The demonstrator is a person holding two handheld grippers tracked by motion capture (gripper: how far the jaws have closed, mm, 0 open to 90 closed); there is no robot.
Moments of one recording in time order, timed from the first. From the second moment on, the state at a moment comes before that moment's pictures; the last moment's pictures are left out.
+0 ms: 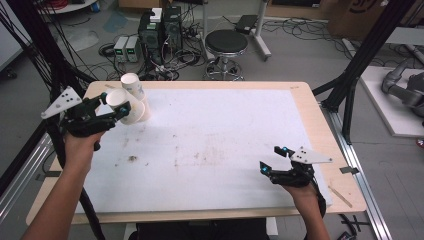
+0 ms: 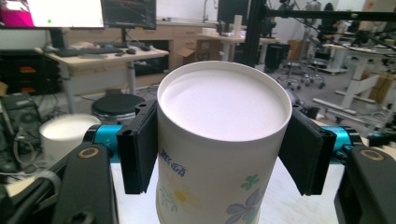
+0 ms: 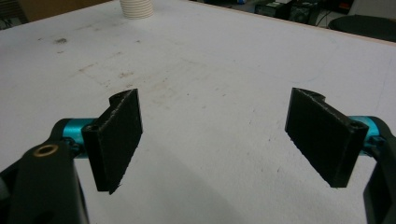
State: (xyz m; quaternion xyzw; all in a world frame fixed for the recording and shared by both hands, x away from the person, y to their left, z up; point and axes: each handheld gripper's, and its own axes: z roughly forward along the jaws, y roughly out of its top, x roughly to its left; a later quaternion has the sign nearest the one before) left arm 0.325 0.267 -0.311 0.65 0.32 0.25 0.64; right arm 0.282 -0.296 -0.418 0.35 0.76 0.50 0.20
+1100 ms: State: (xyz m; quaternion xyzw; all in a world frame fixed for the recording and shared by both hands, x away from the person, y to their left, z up) left arm 0.315 0.227 -0.363 0.69 0.28 0.18 0.65; right arm 0.284 -0.293 -0.416 0.34 0.76 0.51 0.19
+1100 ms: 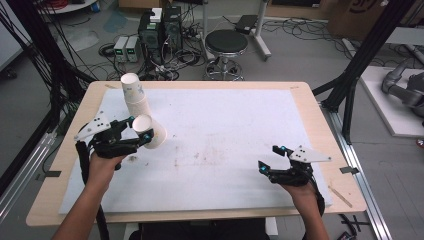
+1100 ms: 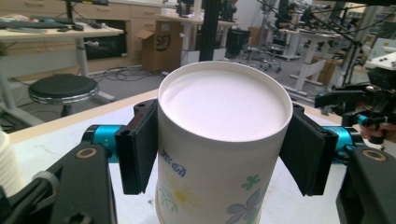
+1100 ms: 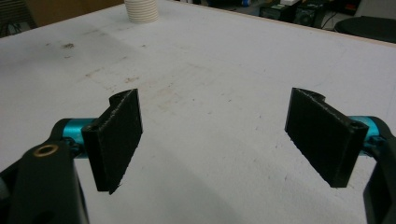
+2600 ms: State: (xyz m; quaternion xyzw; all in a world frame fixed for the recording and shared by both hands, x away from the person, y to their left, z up) left arm 0.301 0.143 -0.385 0.75 0.15 0.04 0.64; right arm 0.297 -0.208 -0.401 0.19 0.82 0.54 0.06
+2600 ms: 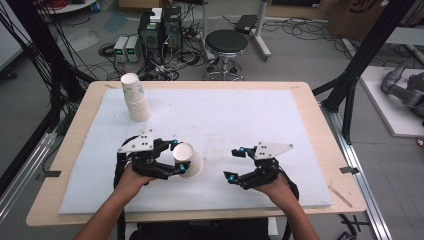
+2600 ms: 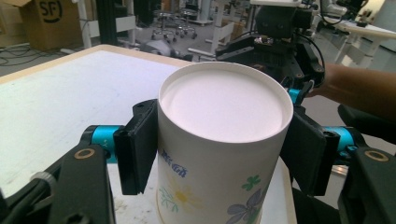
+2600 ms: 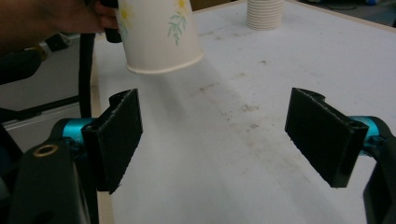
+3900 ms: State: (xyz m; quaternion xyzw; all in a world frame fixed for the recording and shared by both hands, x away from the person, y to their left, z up) left arm 0.299 0.100 -0.393 0.77 0.10 -0.01 0.63; right arm 0.299 -0.155 -0.412 0.11 0.84 0.53 -0.02
